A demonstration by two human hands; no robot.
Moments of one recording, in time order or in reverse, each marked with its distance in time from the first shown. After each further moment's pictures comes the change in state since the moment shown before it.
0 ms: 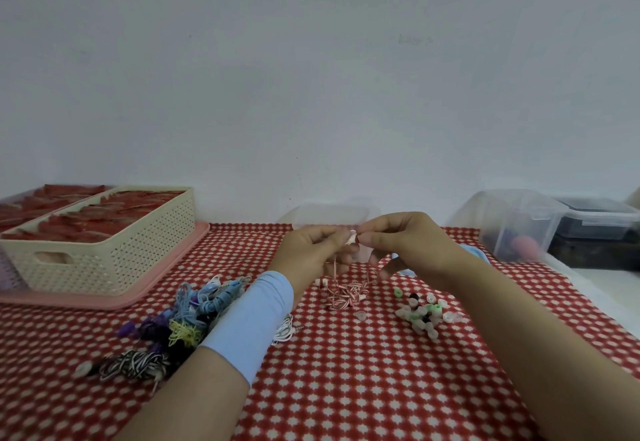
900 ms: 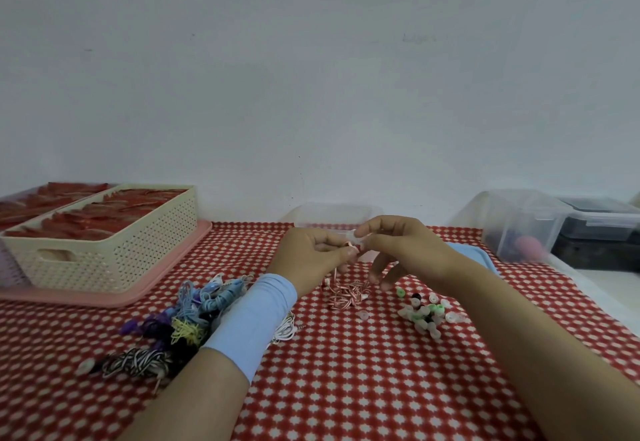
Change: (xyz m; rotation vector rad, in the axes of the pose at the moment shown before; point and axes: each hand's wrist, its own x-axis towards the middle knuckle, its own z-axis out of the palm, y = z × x) left_hand -0.002 -0.003 -0.007 0.433 0.066 0.190; right_hand 0.000 0.004 0.005 -0.078 -0.054 0.039
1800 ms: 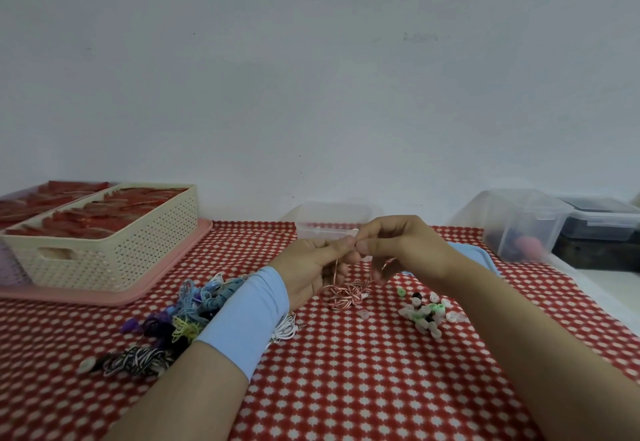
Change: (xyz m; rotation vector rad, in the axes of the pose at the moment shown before) left_hand 0.001 0.001 0.000 -0.598 -0.217 -0.343; right_hand 0.001 -0.002 0.001 0.001 -0.054 -0.089
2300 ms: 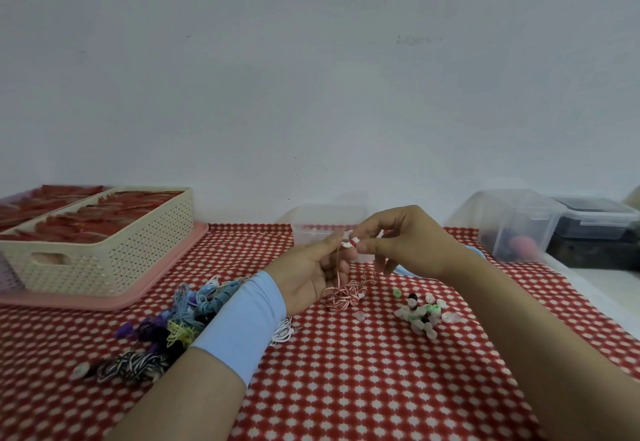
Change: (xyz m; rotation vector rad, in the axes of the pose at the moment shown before) left_hand -0.002 0.003 0.007 -0.199 -0.058 -0.097; right_hand 0.003 -0.005 -0.012 -0.291 0.044 -0.156
